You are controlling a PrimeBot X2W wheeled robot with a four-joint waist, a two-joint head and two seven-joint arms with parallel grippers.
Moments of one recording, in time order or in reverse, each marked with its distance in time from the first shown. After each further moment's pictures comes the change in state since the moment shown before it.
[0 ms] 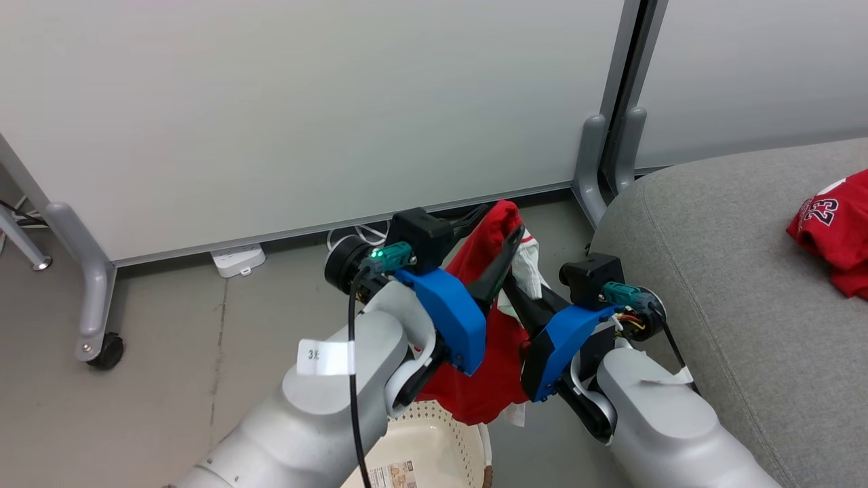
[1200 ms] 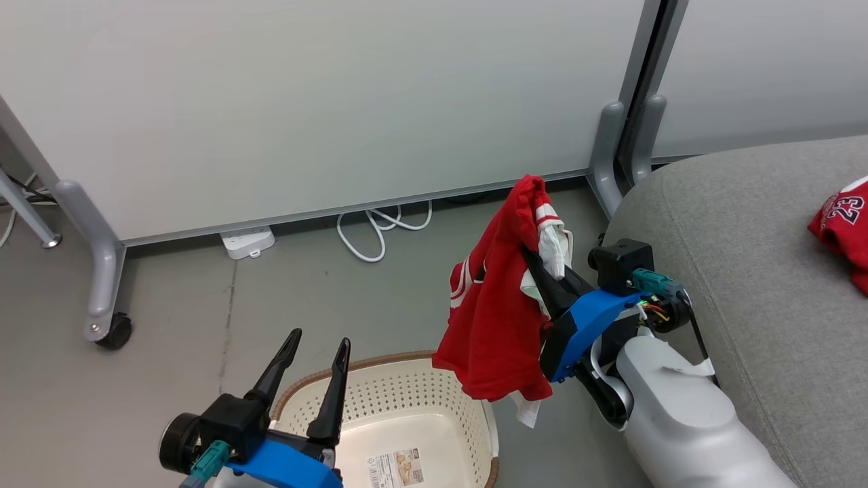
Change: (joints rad) left arm 0.706 0.177 0.593 -0.466 0.429 0.032 -0.083; right arm -0.005 0.000 -0.126 0.020 -0.057 0.000 -0.010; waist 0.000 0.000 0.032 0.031
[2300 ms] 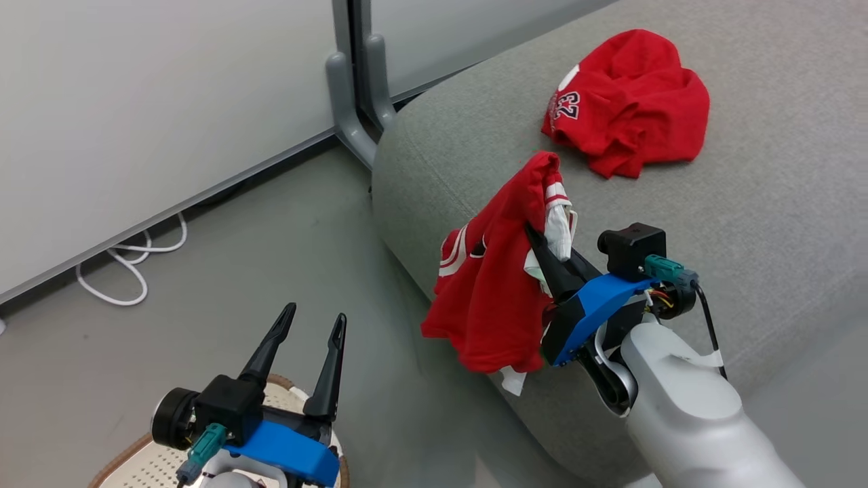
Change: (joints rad) left arm -0.016 -0.074 0.119 0.003 0.134 -0.069 0.000; right arm -0.003 -0.001 -0.042 -0.051 0.002 0.000 -0.001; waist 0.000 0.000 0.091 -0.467
